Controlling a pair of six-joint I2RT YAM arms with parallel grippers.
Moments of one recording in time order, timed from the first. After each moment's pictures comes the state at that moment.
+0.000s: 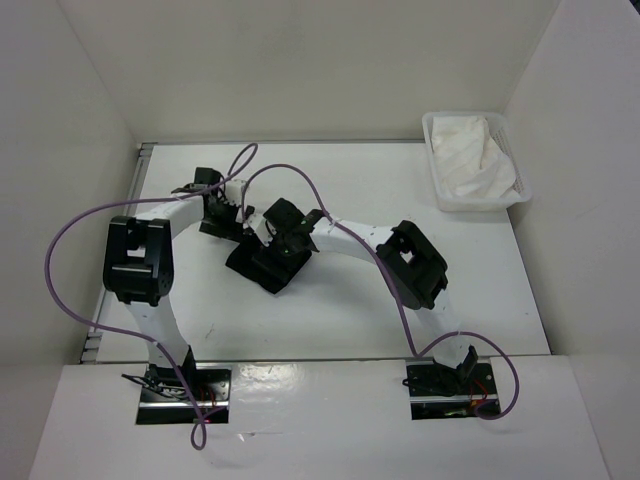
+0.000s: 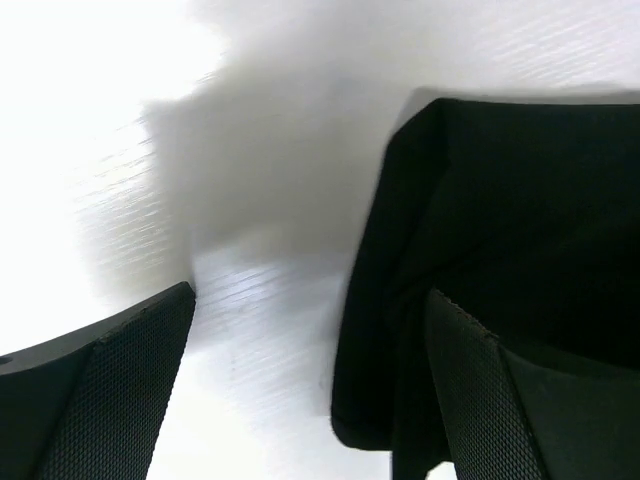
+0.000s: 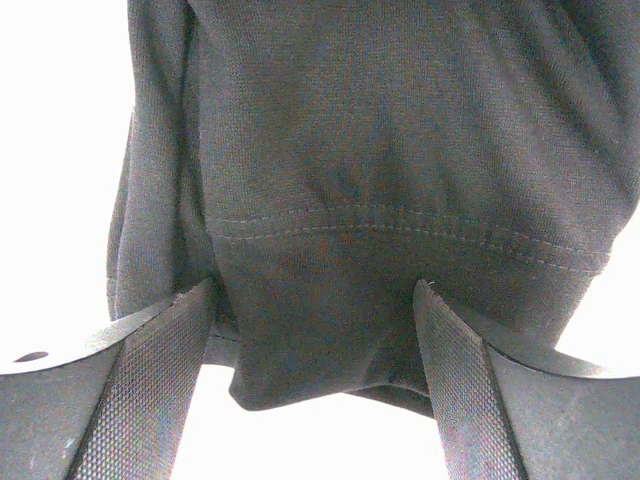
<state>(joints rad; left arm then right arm) -0.06 1.89 1.25 -0.50 0.23 0.20 0.88 2.16 1.63 -0.50 -0.20 -0.20</state>
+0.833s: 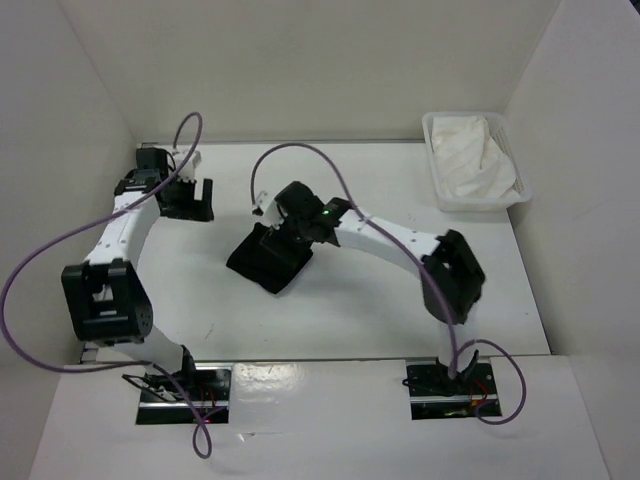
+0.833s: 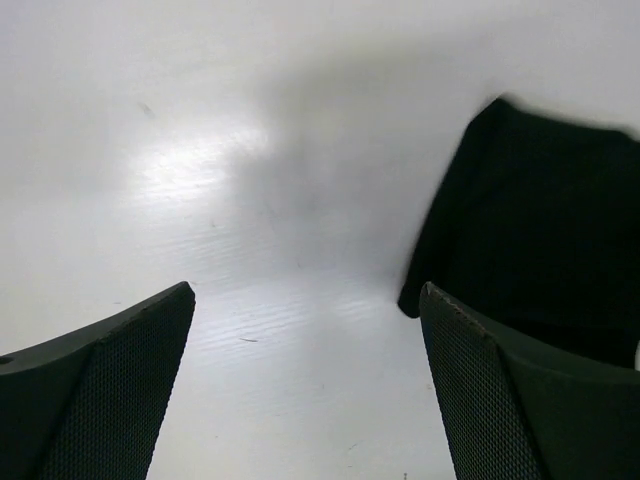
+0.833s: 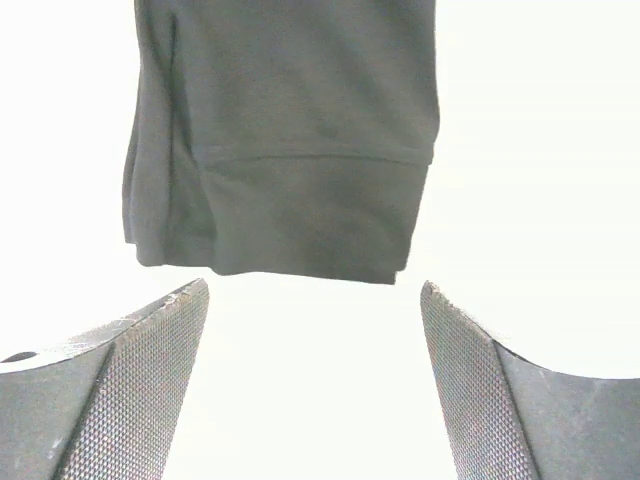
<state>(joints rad) 0.13 1.62 1.29 -0.67 0.23 0.19 0.87 1.95 1.59 -0.57 -0.06 -0.22</state>
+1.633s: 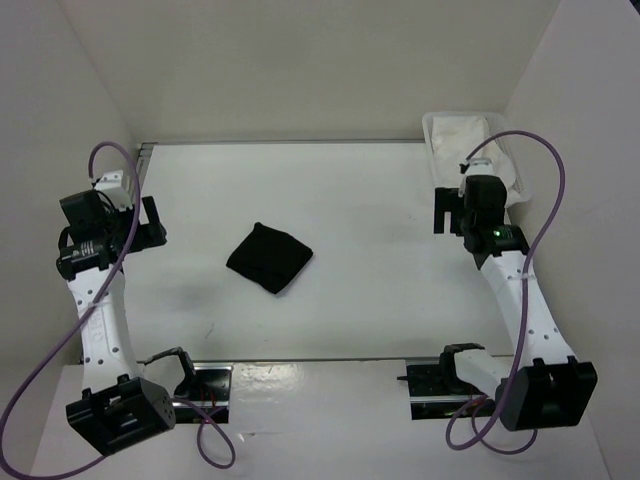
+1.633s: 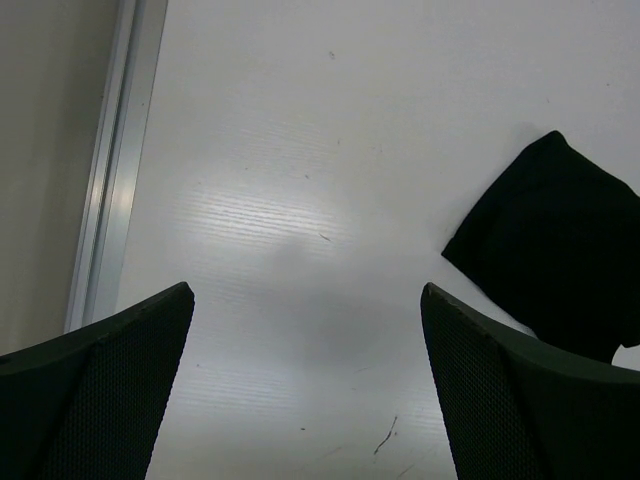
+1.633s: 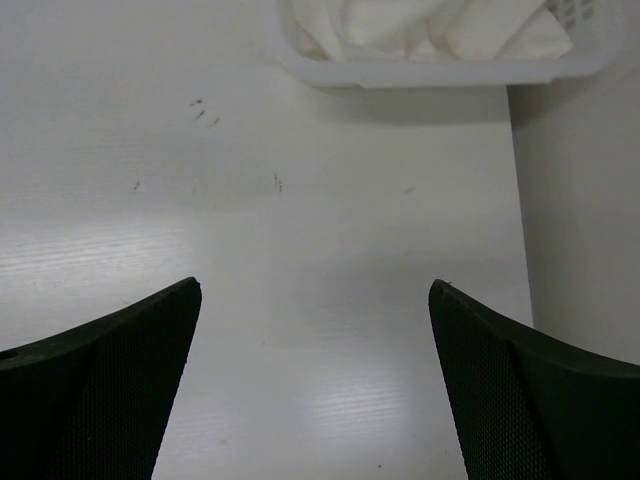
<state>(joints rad) 0.42 1.02 1.09 -0.74 0.22 0.07 0.05 1.11 1.04 -0.56 0.23 -0.03</state>
